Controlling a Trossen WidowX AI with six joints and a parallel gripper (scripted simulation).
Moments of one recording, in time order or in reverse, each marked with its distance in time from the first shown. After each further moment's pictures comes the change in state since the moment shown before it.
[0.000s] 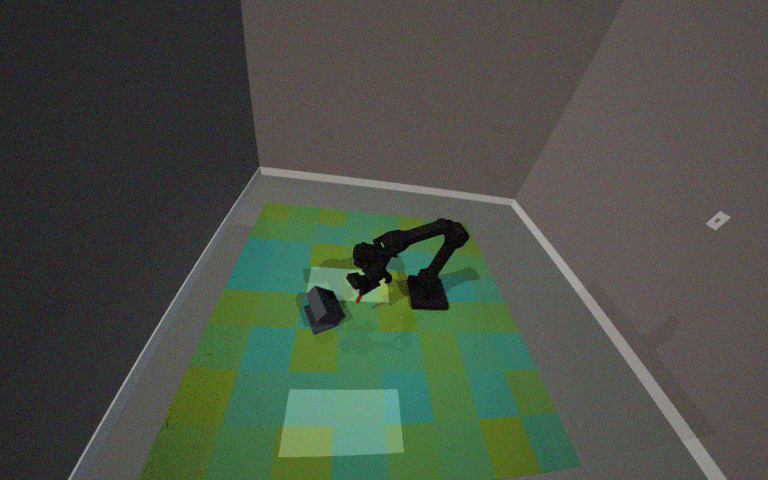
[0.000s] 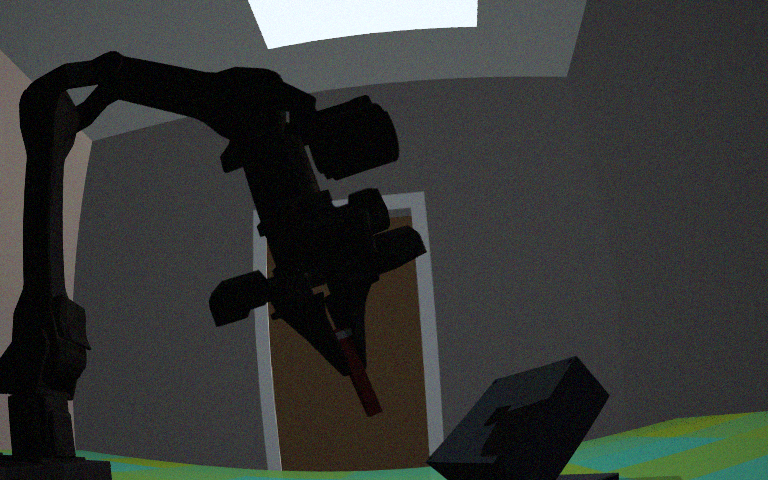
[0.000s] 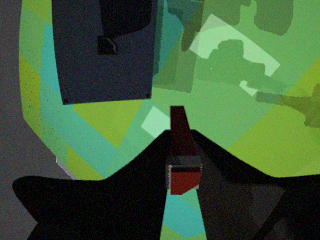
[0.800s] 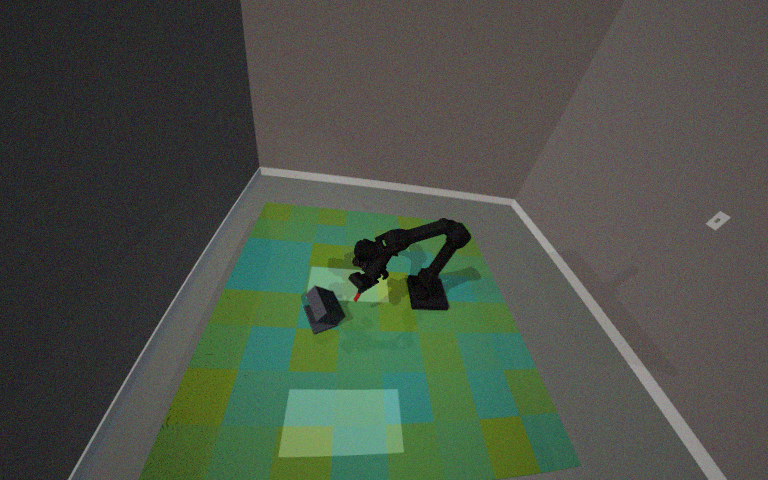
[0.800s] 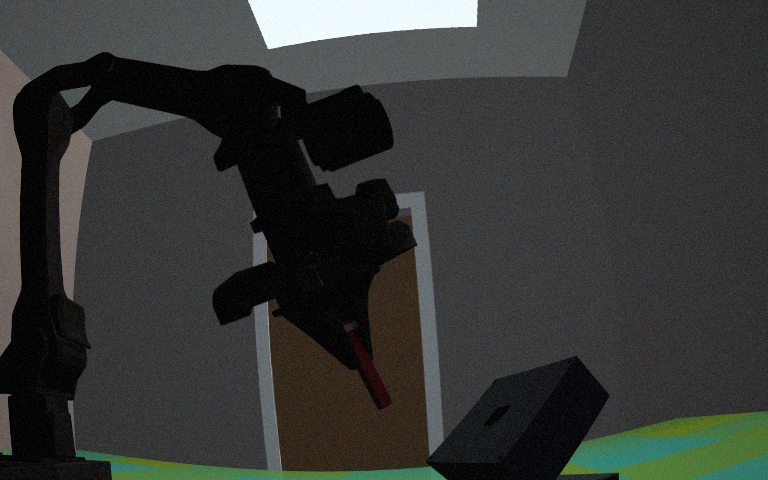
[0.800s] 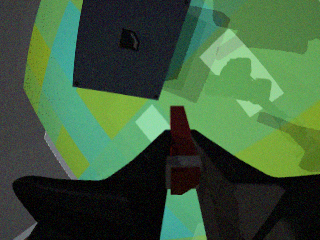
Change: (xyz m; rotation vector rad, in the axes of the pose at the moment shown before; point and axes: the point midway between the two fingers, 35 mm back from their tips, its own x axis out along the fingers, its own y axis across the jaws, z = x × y) arm -0.004 0.003 0.007 -0.218 -0.016 0.061
